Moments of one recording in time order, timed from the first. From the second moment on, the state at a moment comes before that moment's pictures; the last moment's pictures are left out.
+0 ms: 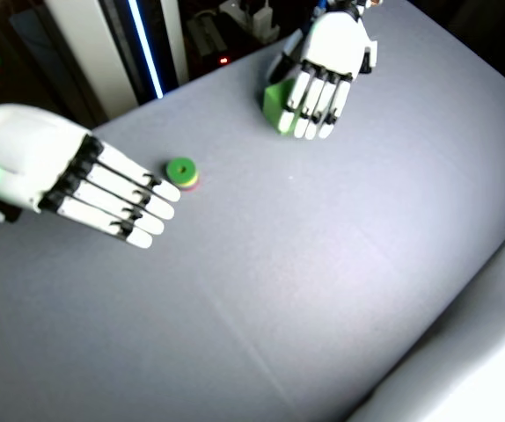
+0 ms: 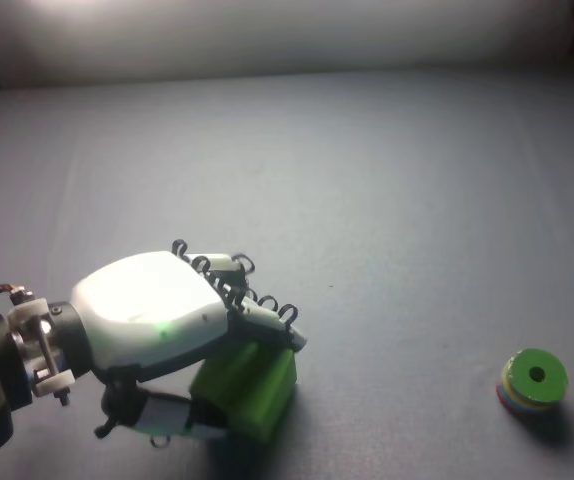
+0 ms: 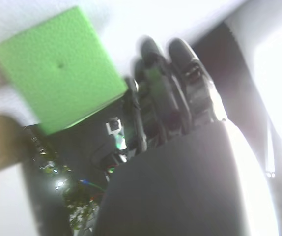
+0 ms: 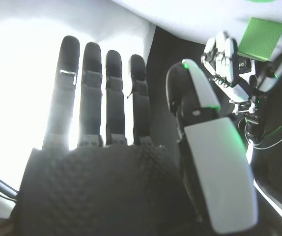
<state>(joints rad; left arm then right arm) 0.76 -1.04 1.05 0.30 -0.75 0.69 -1.24 -0.77 0.97 0.16 1.27 -0.82</state>
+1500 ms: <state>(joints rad) 0.48 -1.33 1.38 0.28 -0.51 0.68 -1.20 -0.79 1.00 0.12 1.23 -0.82</state>
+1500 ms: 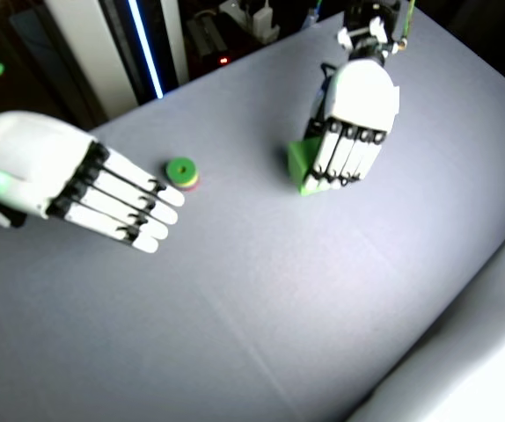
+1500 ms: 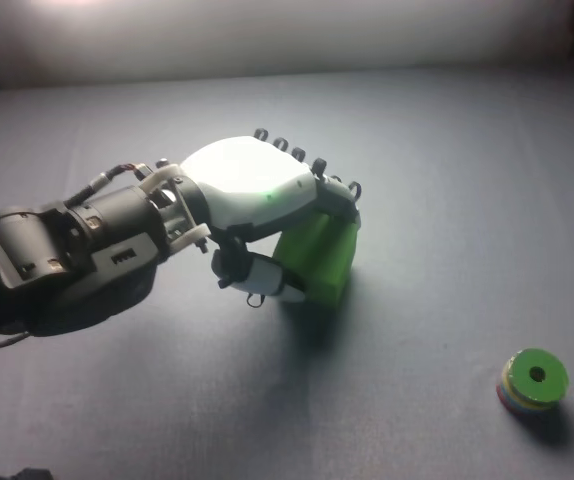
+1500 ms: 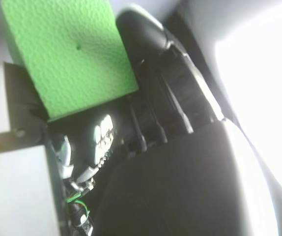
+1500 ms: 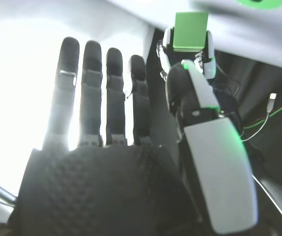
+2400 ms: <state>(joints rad) 0.51 -1.29 1.35 0.25 -0.59 0.67 -1.20 -0.80 1.00 0.11 1.22 -0.82</state>
